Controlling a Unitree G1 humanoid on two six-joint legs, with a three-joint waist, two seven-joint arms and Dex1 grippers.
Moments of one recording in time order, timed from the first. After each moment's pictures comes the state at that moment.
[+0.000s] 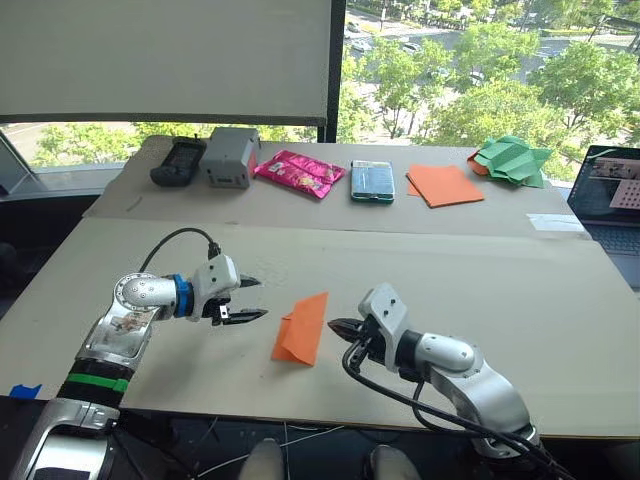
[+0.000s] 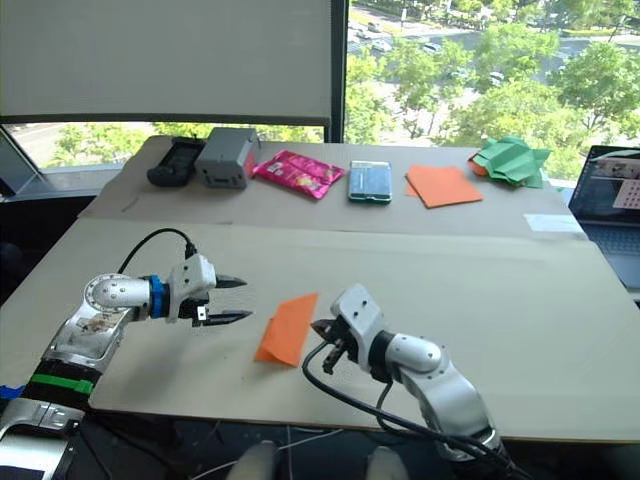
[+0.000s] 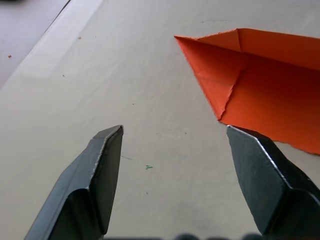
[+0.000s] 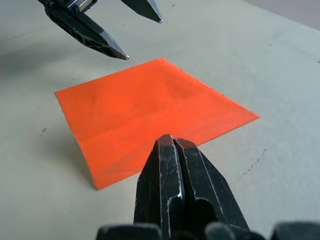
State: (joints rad) left arm -0.53 0.70 -0.18 0.36 -0.07 -0.16 -1.17; right arm -0.14 -0.33 0.23 -0.54 0.15 0.78 0.60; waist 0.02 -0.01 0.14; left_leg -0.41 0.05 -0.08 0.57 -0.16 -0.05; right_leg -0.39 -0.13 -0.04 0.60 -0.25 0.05
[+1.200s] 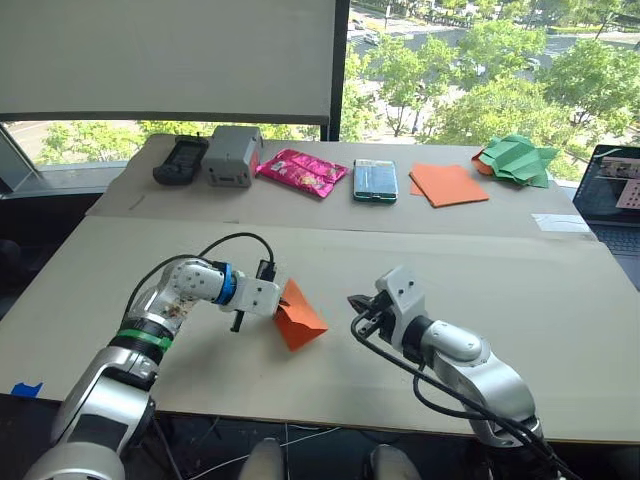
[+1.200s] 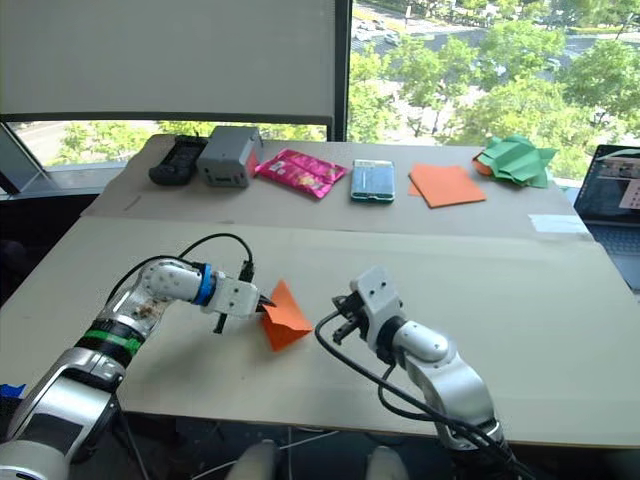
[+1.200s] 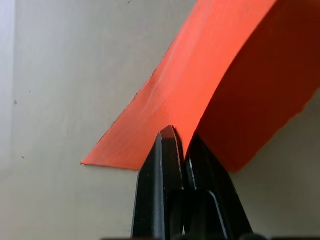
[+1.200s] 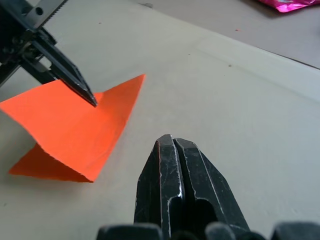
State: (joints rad) left arm -0.60 0.65 -0.30 0.35 0.18 -0.18 -1.17; right arm -0.19 -0.29 0.13 -0.51 0.18 0.80 0.39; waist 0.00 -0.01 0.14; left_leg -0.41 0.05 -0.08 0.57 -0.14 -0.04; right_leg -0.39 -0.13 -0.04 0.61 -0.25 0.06
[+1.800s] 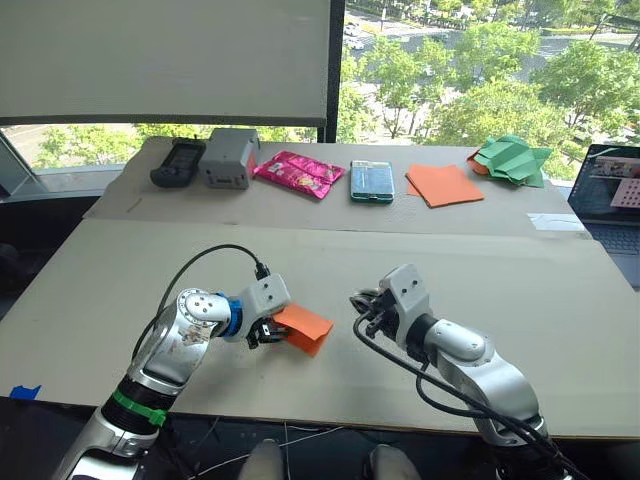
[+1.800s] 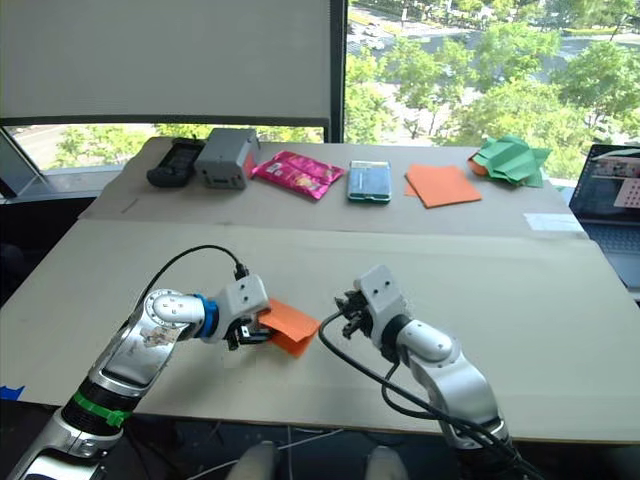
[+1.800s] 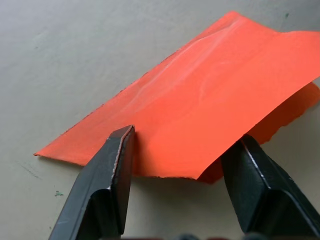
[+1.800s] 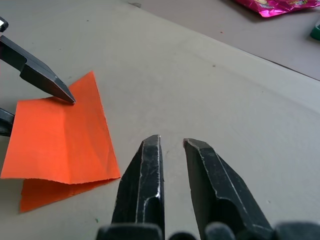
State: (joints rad) left arm -0.38 0.60 -0.25 -0.25 0.07 0.75 -1.04; right arm -0.19 -0.35 0.19 -0.51 0.18 0.78 0.42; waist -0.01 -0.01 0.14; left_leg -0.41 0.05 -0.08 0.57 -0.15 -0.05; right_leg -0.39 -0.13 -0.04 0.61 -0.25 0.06
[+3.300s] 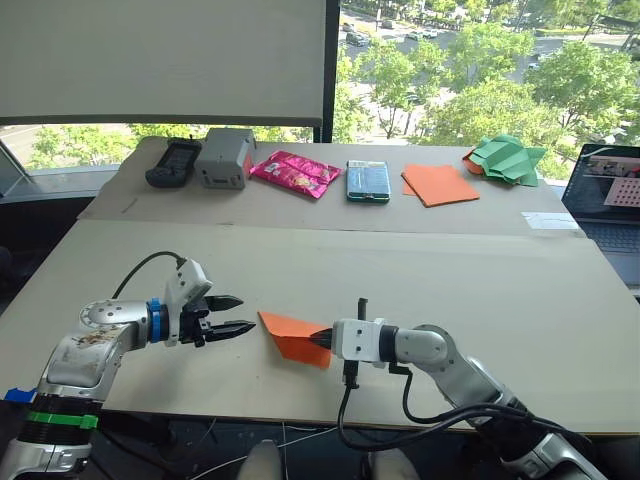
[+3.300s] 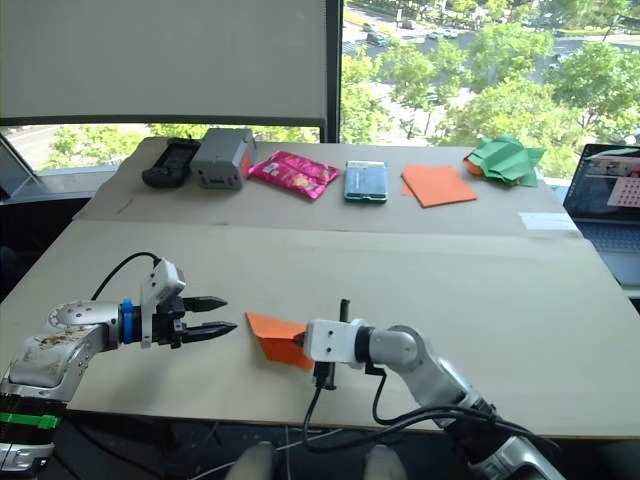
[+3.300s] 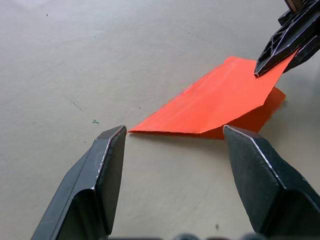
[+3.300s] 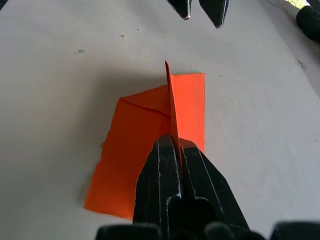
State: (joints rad) left arm -0.25 0.76 0.05 -0.03 -0.39 0.55 -1.13; right arm -0.37 -0.52 0.53 -0.10 -0.12 -0.05 0.79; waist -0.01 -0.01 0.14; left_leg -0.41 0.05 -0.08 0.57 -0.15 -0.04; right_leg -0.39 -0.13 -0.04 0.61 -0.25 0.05
